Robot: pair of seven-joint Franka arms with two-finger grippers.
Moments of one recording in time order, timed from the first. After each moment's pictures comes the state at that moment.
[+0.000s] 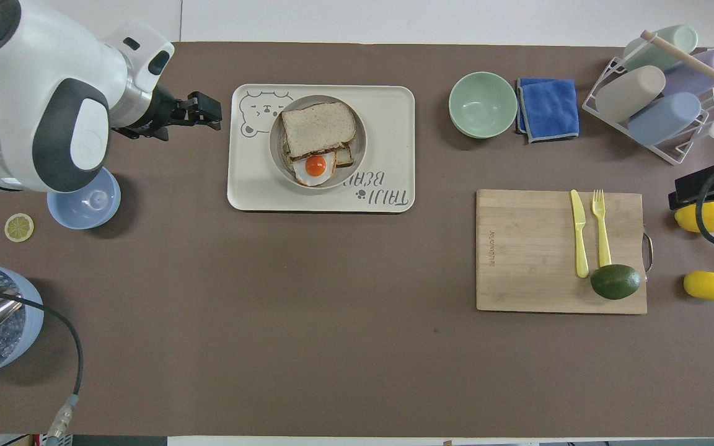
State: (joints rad) left arm -0.25 0.34 0.00 -1.49 -0.13 1.94 -0.26; right arm 0.02 0.01 -0.12 -1.60 0.00 1.51 -0.04
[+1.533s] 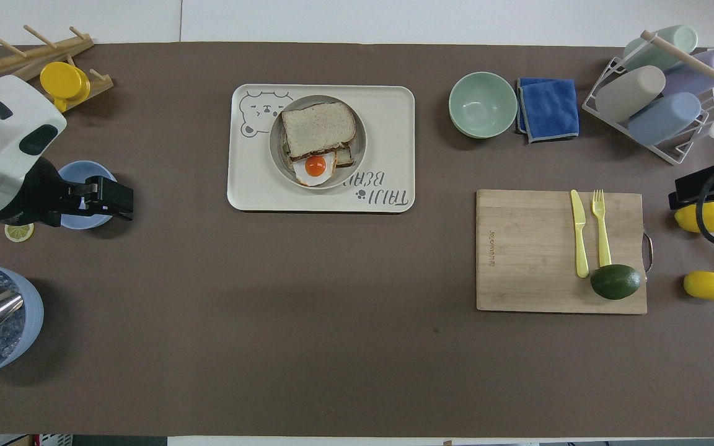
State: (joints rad) left arm -0.15 -0.04 -0.08 -1.63 -0.03 1.52 -0.23; right arm 0.02 0.01 -0.12 -1.60 0.00 1.51 -0.04
